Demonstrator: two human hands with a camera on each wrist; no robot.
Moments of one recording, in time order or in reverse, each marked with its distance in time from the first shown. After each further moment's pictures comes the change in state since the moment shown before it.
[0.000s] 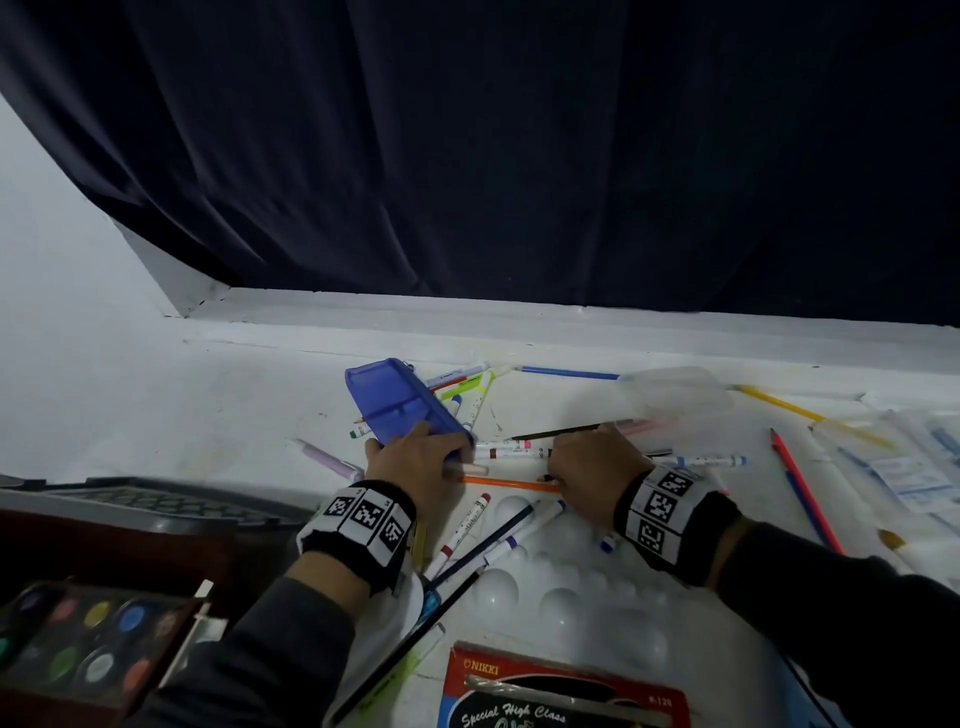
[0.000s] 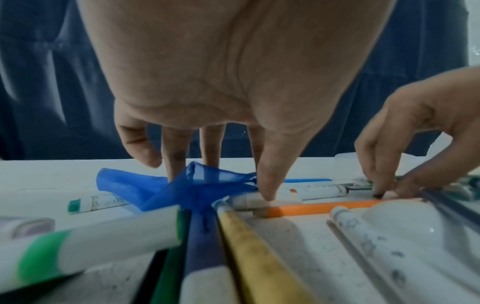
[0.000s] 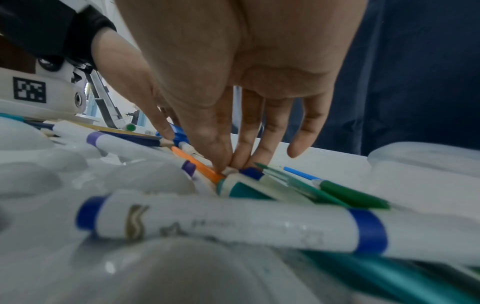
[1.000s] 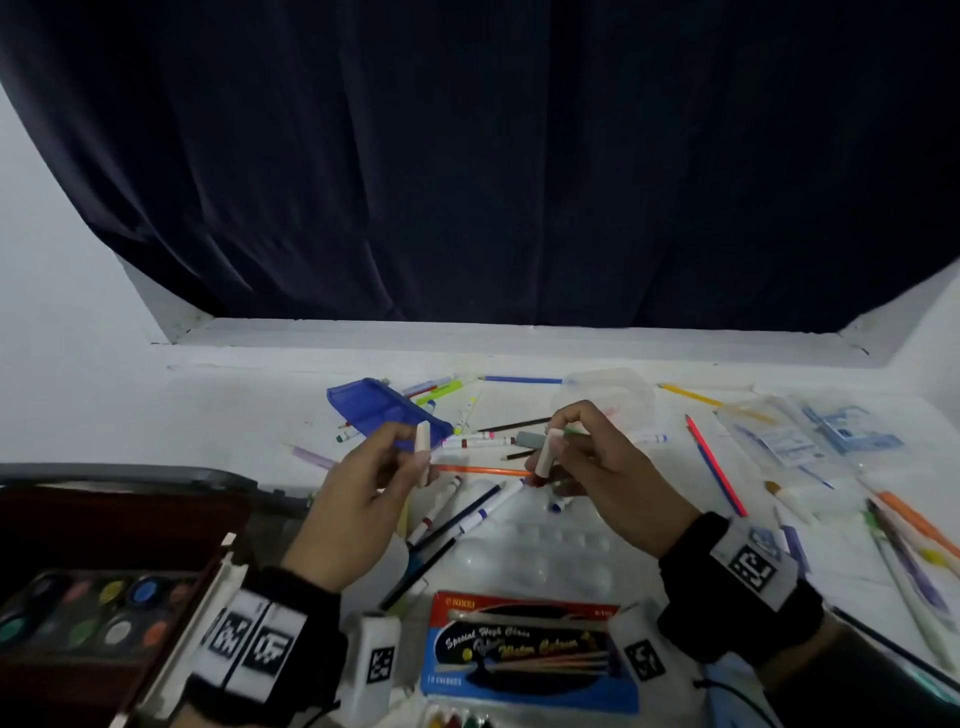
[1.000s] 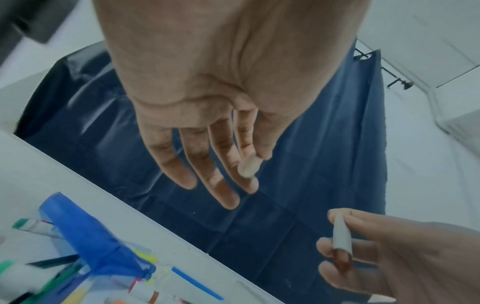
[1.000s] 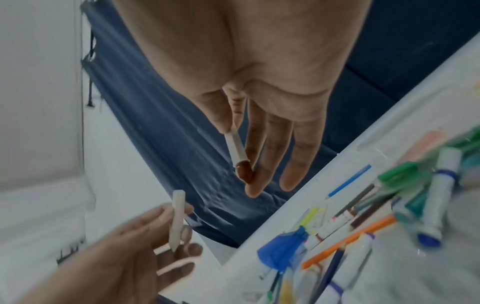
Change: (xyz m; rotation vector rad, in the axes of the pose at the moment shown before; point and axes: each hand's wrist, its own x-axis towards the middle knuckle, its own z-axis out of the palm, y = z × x) left_hand -0.141 0.013 -0.046 -0.882 0.300 0.308; right_hand -0.149 -0.039 -0.050 1.498 0.483 0.084
